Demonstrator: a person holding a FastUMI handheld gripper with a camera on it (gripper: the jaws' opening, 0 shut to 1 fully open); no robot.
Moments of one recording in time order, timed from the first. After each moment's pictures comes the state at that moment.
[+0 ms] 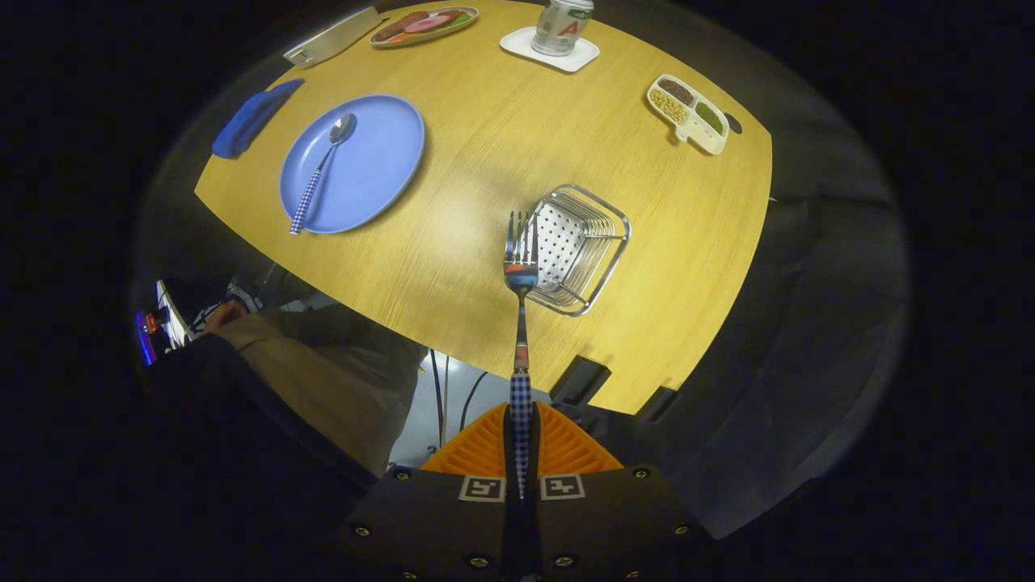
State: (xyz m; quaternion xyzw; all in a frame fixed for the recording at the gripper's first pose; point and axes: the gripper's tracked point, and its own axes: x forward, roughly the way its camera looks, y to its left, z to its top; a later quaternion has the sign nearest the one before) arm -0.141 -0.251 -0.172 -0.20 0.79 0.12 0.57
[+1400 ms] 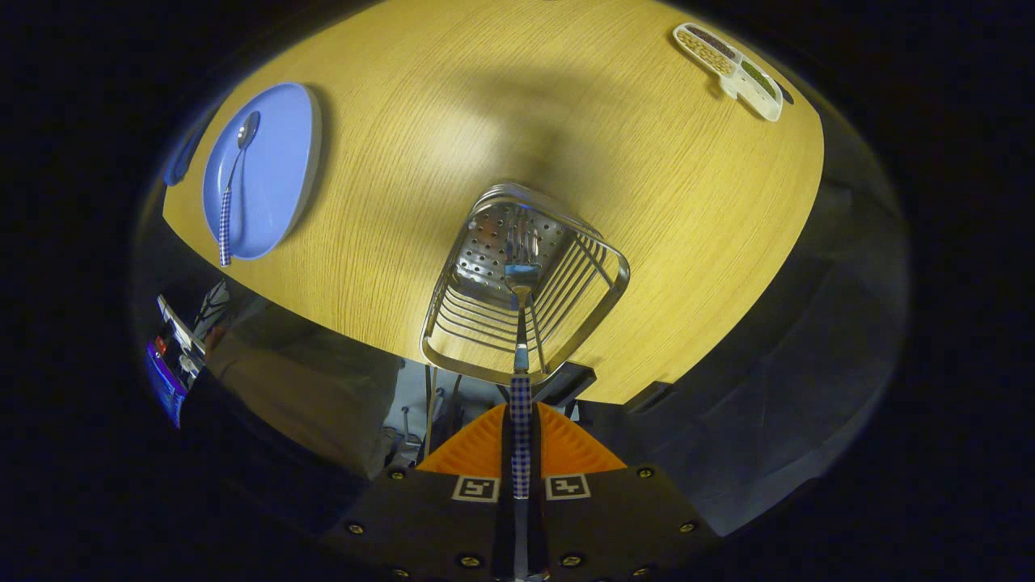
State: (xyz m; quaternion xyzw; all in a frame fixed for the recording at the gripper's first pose) arm -0.092 -0.263 -0.232 -0.19 0.88 0.11 0.43
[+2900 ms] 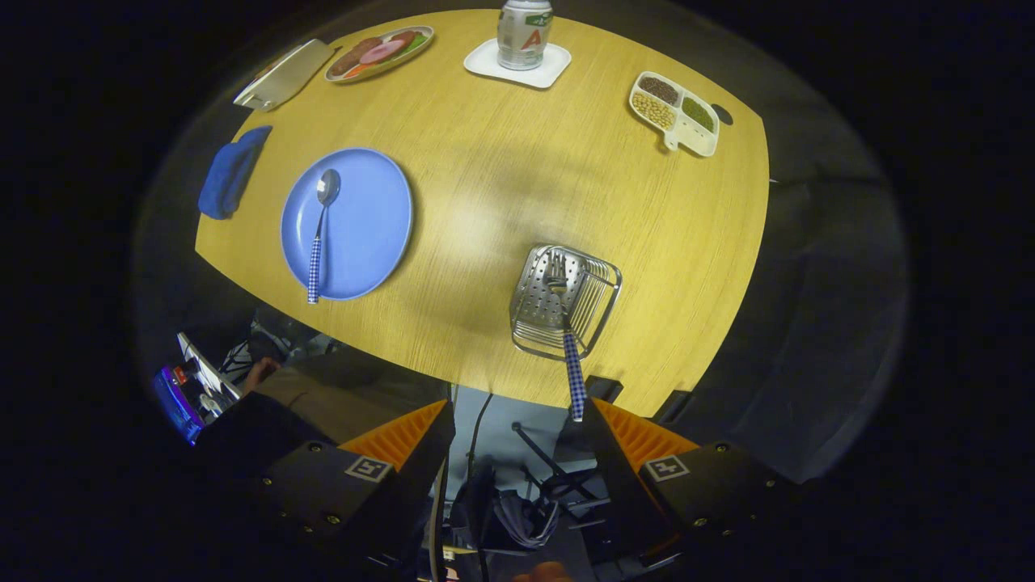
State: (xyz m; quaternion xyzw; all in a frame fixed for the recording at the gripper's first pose) arm -0.093 -0.198 -0.162 -0.13 0.80 0.11 0.58
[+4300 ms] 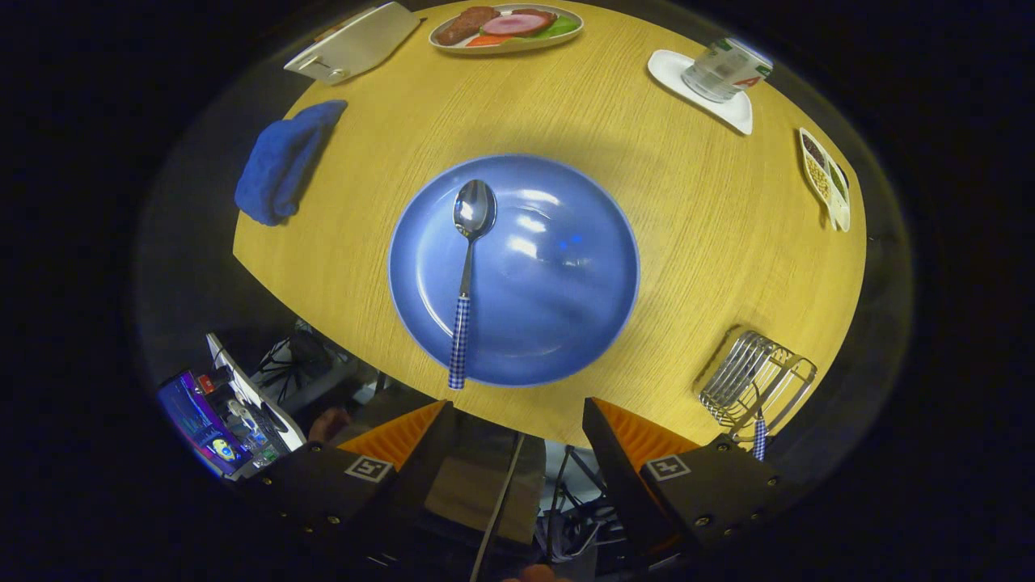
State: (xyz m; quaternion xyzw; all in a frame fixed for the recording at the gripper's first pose) arm -0.098 -0.001 -0.240 -0.09 0.80 0.19 0.56
